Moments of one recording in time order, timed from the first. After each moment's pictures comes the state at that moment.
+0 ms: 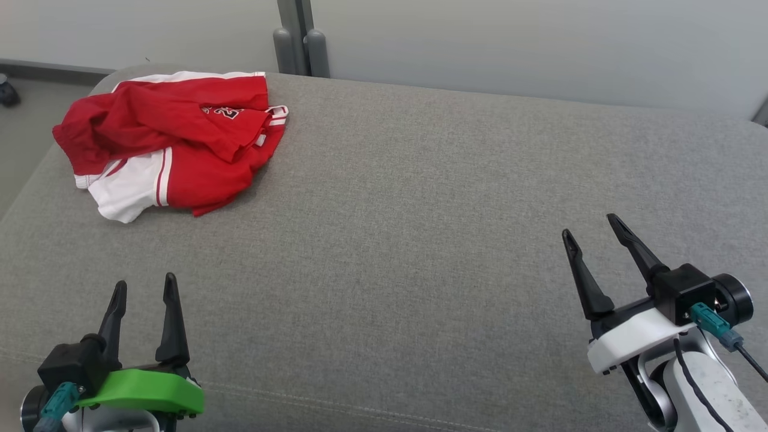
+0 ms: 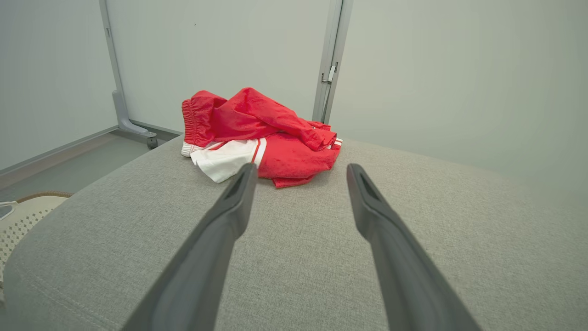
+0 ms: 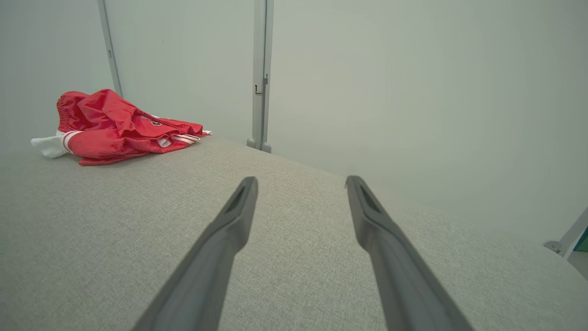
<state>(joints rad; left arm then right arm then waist) 0.02 0.05 0.02 0.13 -0.30 -0.09 -0.25 -0.04 -0.21 0.23 0.13 0.11 0.05 -0.25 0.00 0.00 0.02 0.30</state>
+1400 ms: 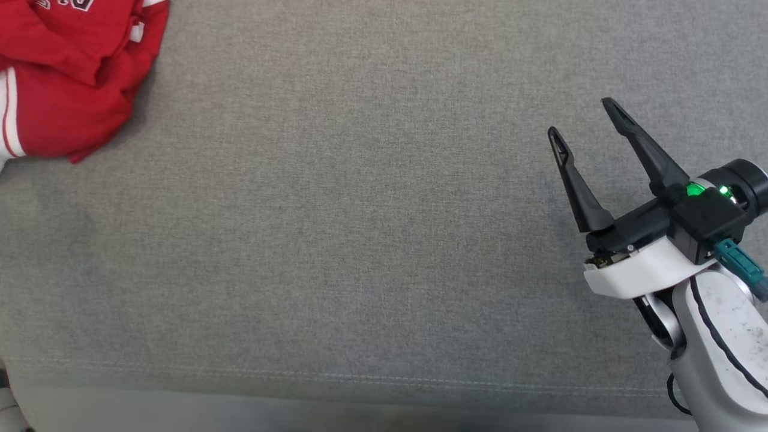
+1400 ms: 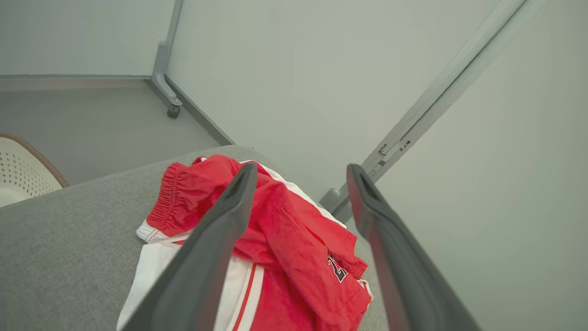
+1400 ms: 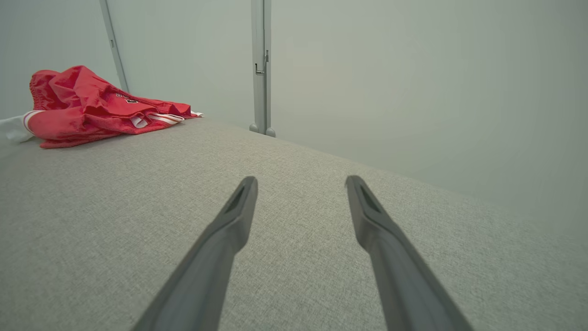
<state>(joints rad) -0.68 0.18 0.38 0.29 -0.72 0.07 0.04 -0.23 -0.26 0.28 -0.05 0.05 0.10 -0.25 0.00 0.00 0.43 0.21</state>
